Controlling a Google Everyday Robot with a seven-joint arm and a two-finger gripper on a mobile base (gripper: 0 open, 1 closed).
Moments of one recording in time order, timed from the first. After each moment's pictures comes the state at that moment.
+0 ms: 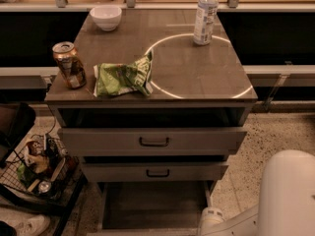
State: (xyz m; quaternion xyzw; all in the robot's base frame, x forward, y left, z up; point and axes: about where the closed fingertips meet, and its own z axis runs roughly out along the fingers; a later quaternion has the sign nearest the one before) arm 0.313 -0.179 0.195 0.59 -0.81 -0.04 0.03
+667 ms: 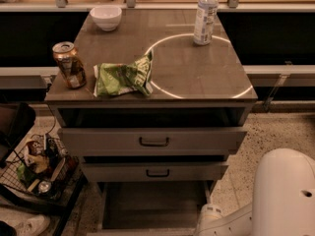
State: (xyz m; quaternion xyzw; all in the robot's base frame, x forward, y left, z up) arm 0.329 -0.177 0.183 0.60 -0.80 -0.04 0.02
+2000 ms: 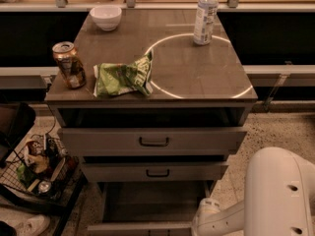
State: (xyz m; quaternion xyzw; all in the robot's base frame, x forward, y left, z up) arm 0.378 -0.176 0.167 0.65 -0.76 -0.02 -0.02
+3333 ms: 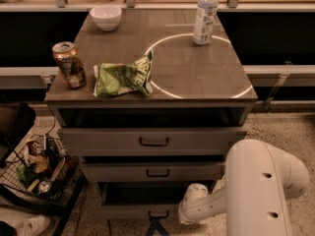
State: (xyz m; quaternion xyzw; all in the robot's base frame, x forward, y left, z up) arm 0.456 -0.123 0.166 0.69 -0.72 -0.01 -0.08
